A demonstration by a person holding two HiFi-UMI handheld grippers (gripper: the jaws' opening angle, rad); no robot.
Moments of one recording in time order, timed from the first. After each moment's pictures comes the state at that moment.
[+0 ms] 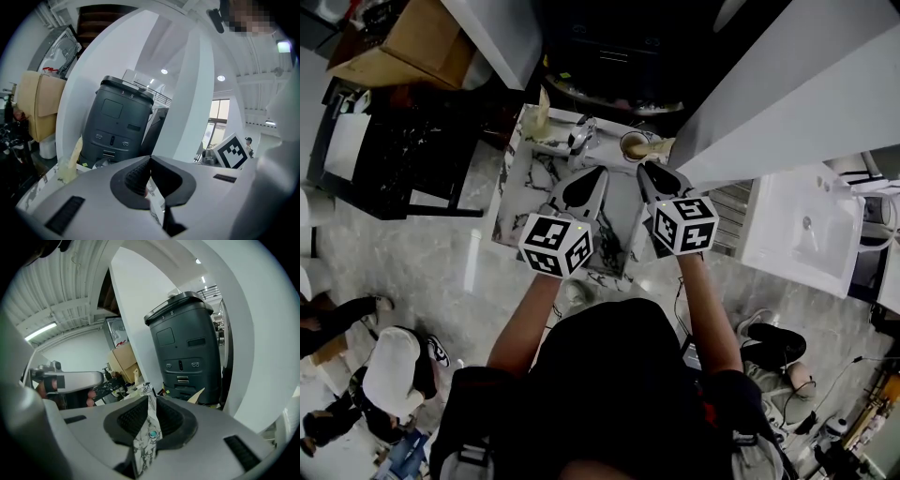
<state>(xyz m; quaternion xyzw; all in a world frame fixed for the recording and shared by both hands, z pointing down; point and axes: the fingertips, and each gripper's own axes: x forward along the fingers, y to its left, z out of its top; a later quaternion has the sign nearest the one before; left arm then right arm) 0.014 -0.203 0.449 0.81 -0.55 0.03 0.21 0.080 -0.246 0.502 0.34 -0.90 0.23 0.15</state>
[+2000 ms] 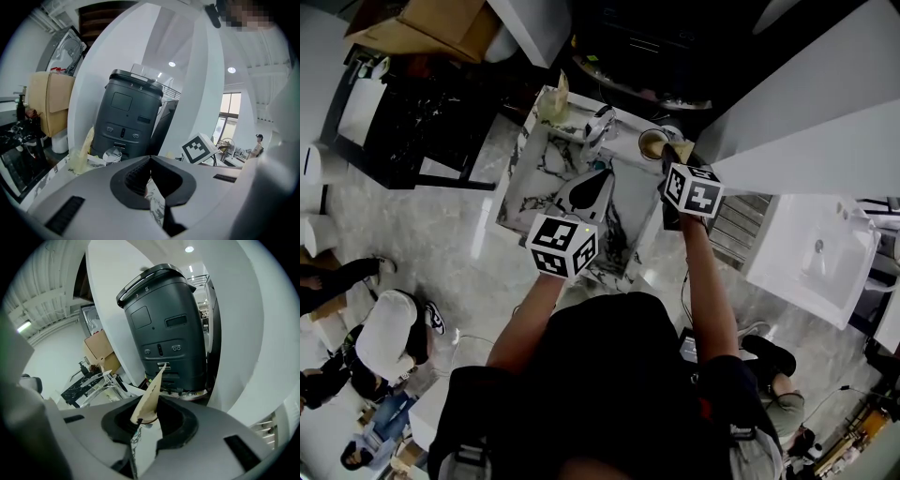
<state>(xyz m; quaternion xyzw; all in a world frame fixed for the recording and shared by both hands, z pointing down) 0.003 -0.202 0.488 0.76 -0.59 0.07 0.24 0.093 -0.328 0.595 0.41 -0.84 0.29 0.22</state>
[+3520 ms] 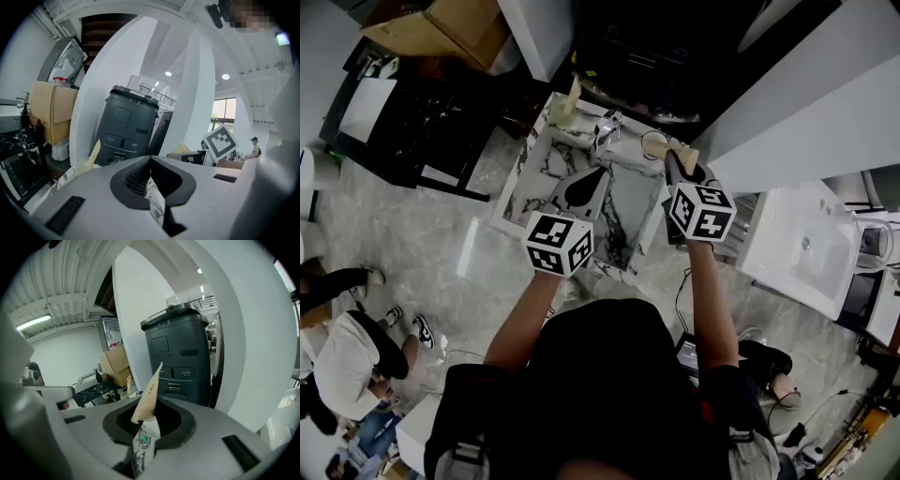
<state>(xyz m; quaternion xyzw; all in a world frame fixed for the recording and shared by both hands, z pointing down) -0.016 -0.157 0.437 0.78 -0.60 0.03 0.20 0.089 -0.262 0.473 0.40 -0.88 0.20 0.16</state>
